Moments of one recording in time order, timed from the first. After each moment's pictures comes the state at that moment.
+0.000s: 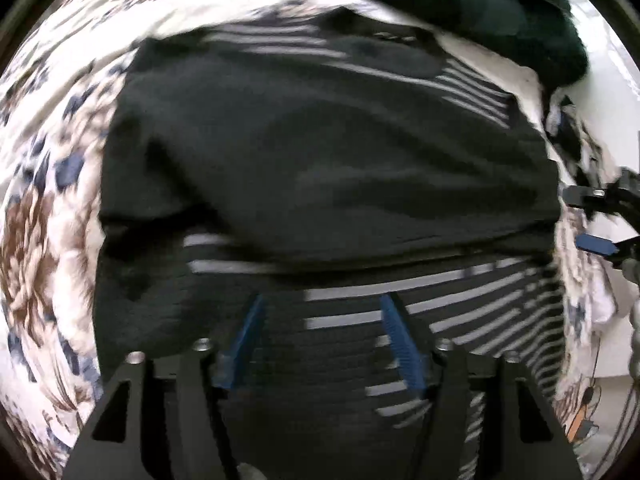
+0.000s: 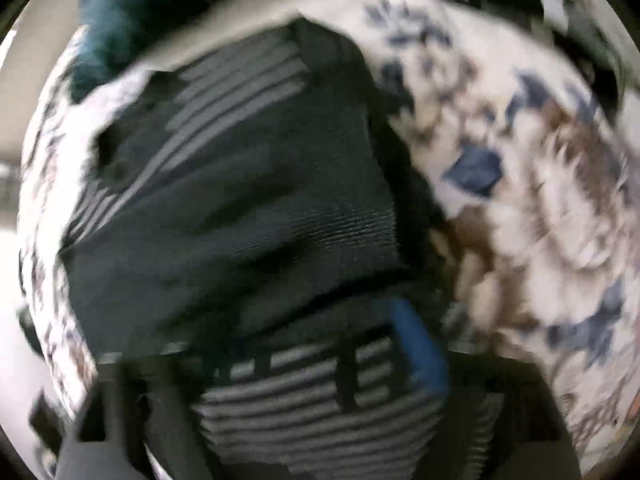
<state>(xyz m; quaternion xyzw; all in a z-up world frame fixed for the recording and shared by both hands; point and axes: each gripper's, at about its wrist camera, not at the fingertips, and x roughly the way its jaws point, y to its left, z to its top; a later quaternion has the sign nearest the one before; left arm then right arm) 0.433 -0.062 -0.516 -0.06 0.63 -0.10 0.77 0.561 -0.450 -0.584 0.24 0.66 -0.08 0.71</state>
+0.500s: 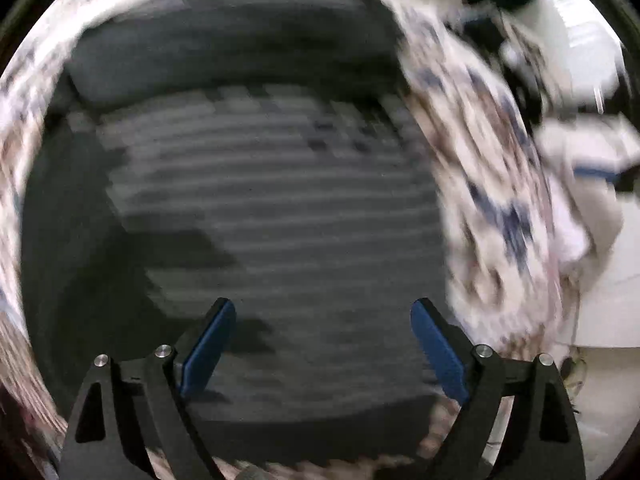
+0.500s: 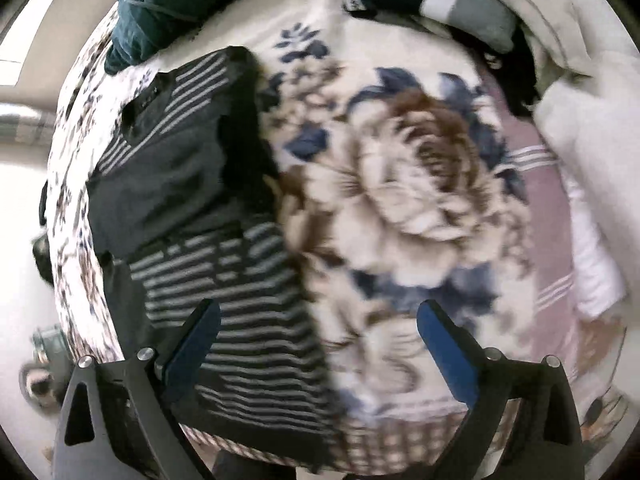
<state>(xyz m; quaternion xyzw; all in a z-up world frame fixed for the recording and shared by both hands) 0.295 -0.273 -0.501 -0.06 0.68 -0.09 0.72 0.460 -0.625 -0.544 0.21 0.70 0.01 0.68</state>
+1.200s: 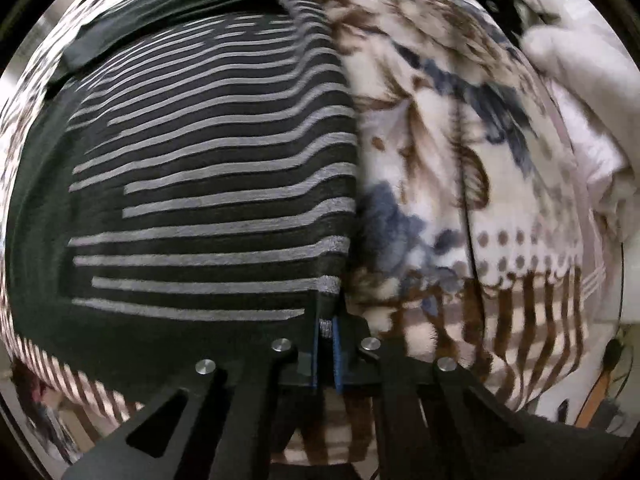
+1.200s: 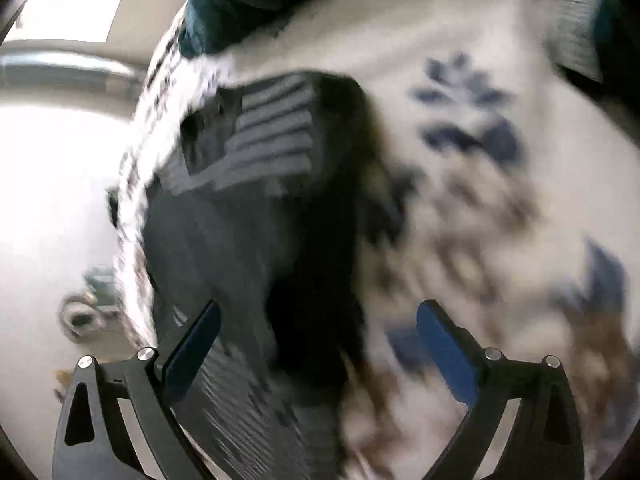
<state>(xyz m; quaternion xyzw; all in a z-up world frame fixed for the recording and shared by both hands) 0.210 -0.388 -0.543 0.00 0.66 -0.03 0.75 0.664 -0.562 -0.672 0.29 0.66 0.20 0.66</state>
